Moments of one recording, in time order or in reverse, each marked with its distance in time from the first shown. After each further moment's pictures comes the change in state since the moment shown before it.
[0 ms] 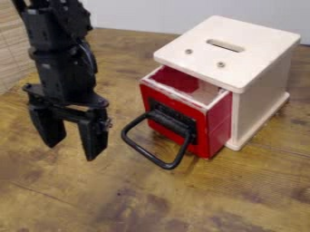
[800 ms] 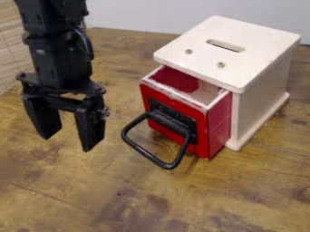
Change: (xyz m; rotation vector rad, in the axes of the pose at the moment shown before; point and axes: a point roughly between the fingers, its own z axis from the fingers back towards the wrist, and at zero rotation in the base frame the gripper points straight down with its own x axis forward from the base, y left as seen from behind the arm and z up) arm -0.002 -0.001 0.018 -0.001 -0.018 0.006
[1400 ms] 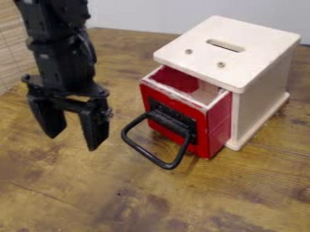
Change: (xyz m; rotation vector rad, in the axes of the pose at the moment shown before) arm 0.004 0.002 -0.001 0.009 -0.072 0.017
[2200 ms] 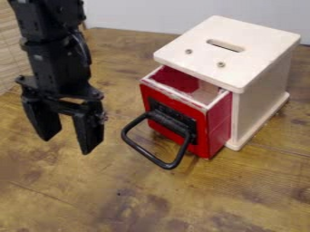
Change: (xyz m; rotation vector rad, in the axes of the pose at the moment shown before) arm 0.002 0.000 -0.001 0.004 0.037 -0.028
